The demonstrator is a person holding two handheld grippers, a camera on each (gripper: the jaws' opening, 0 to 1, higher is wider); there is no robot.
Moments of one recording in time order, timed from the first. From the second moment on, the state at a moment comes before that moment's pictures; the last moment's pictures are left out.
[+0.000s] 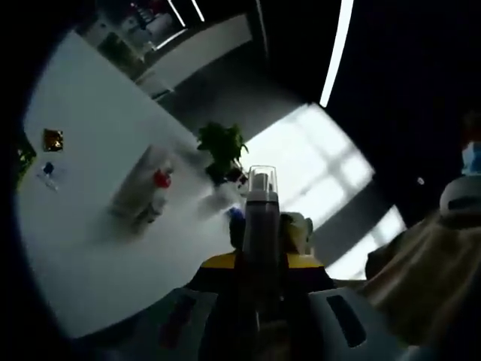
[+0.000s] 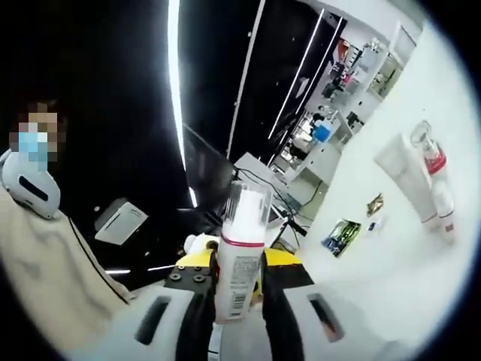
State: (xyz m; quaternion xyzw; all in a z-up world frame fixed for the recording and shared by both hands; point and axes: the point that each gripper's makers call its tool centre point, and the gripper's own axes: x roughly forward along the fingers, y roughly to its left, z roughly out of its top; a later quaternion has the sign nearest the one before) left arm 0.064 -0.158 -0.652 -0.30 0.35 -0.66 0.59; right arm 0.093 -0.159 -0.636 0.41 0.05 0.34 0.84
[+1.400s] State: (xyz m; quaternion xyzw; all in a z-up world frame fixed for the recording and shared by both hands) left arm 0.071 -0.162 -0.646 0.08 0.28 -0.77 0.57; right arm 0.075 -0.136 -0.663 0.15 0.12 0.44 0.88
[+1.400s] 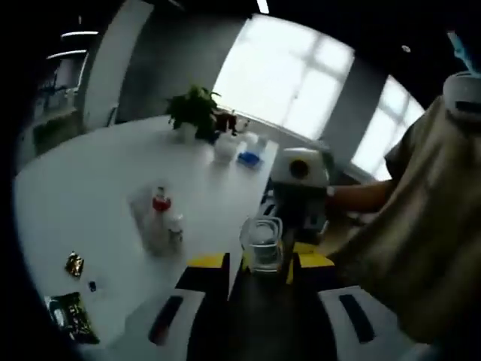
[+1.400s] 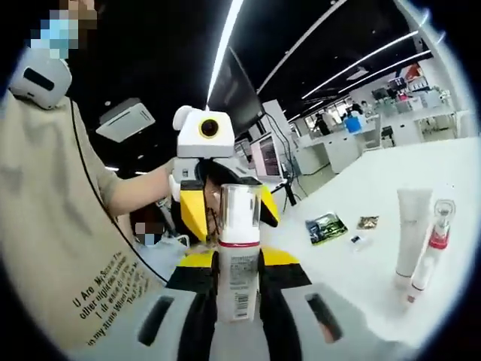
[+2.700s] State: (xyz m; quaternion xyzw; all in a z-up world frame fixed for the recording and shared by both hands) left arm 0.065 -0.180 -0.694 0.24 0.26 -0.77 0.53; right arm 0.080 -0.158 -0.715 0.01 0.19 0.41 0.89
